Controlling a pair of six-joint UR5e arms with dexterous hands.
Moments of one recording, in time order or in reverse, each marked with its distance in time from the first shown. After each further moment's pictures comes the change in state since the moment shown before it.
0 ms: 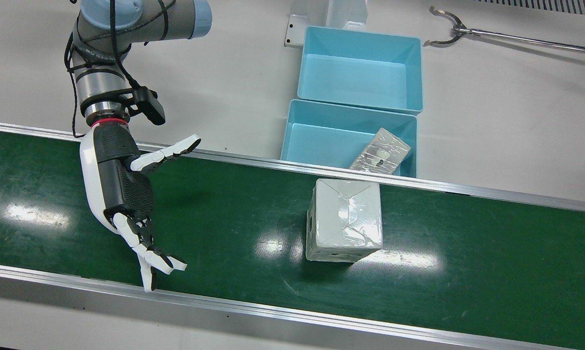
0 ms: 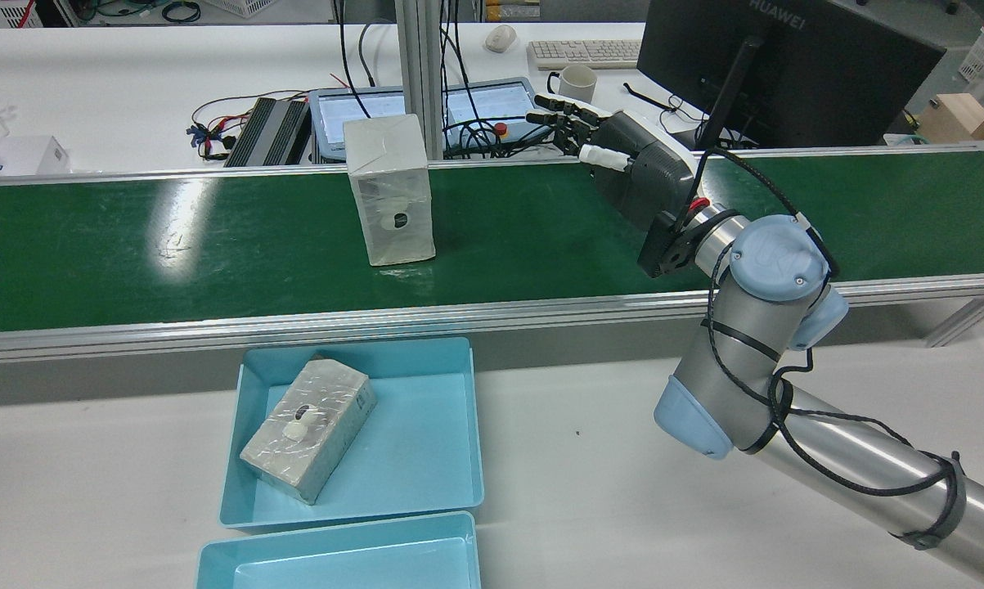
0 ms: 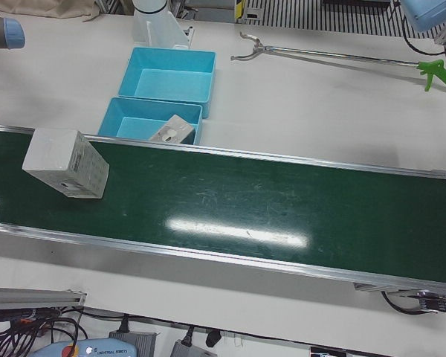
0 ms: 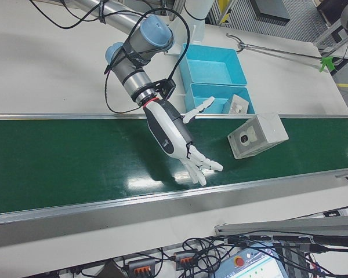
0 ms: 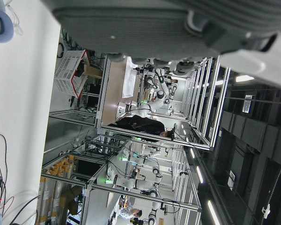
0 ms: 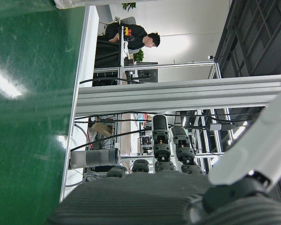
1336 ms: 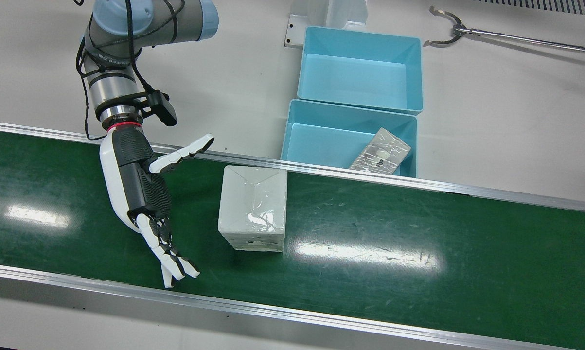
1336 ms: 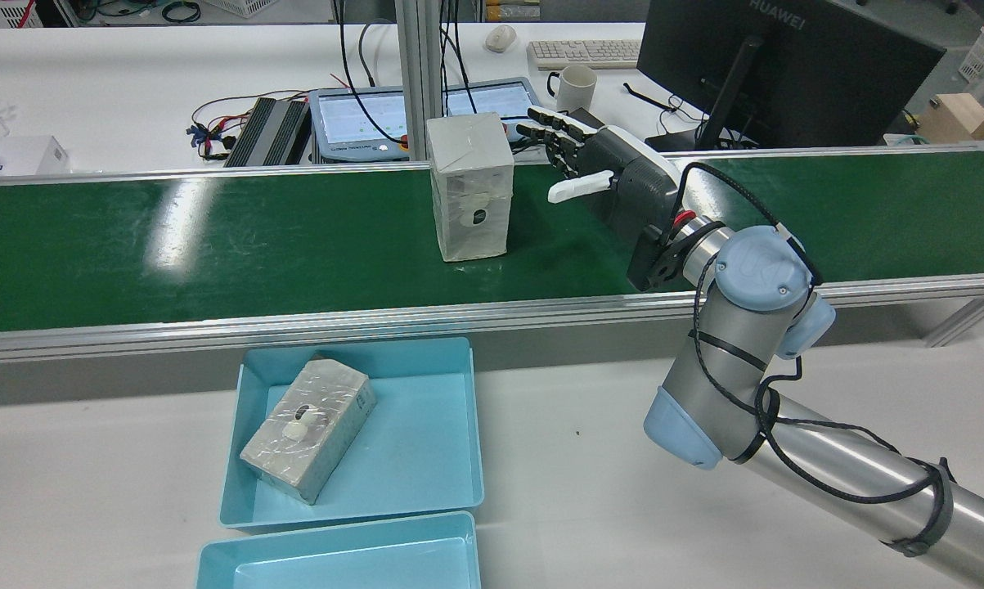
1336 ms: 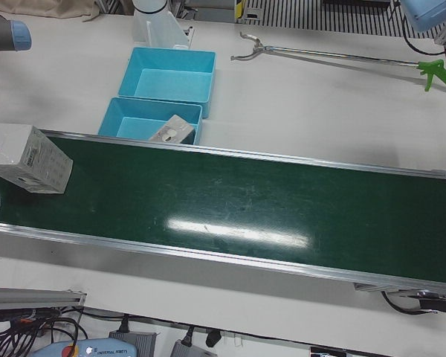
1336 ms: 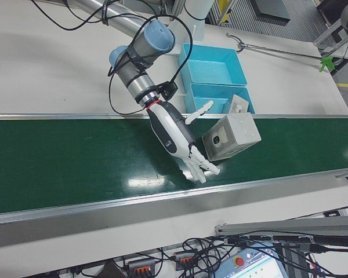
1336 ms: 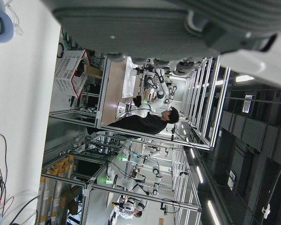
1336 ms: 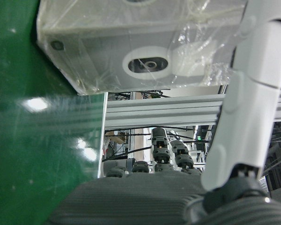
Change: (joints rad) left arm 0.000 0.000 0.000 0.000 0.000 0.000; right arm -0.034 0.009 -0.023 -0.003 -0.017 -0.004
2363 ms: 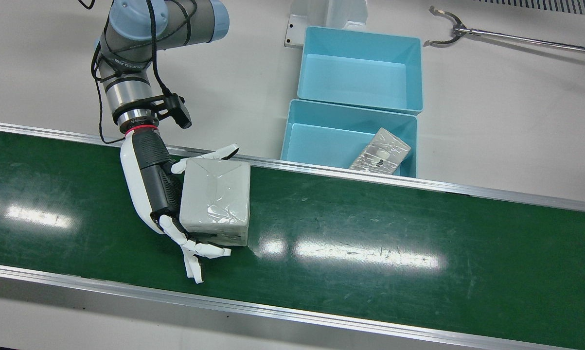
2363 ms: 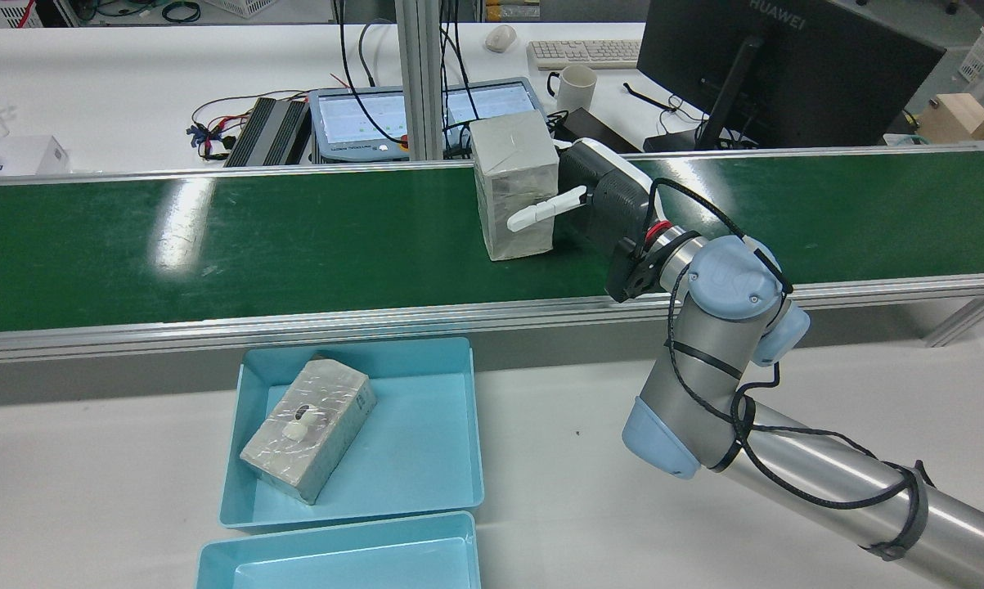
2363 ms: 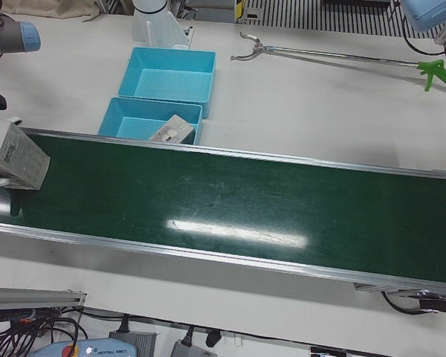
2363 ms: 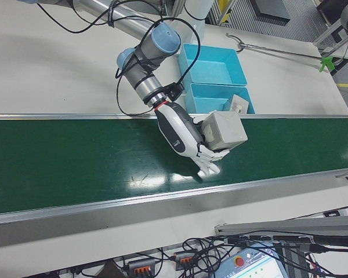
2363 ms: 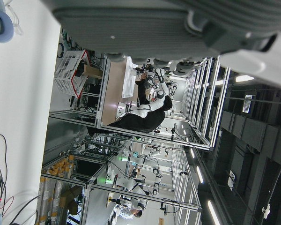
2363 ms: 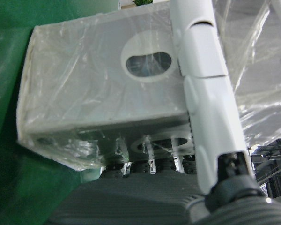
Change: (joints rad) left arm 0.000 0.000 0.000 0.000 0.000 0.000; right arm -0.024 0.036 -0.024 -0.001 0.002 -0.027
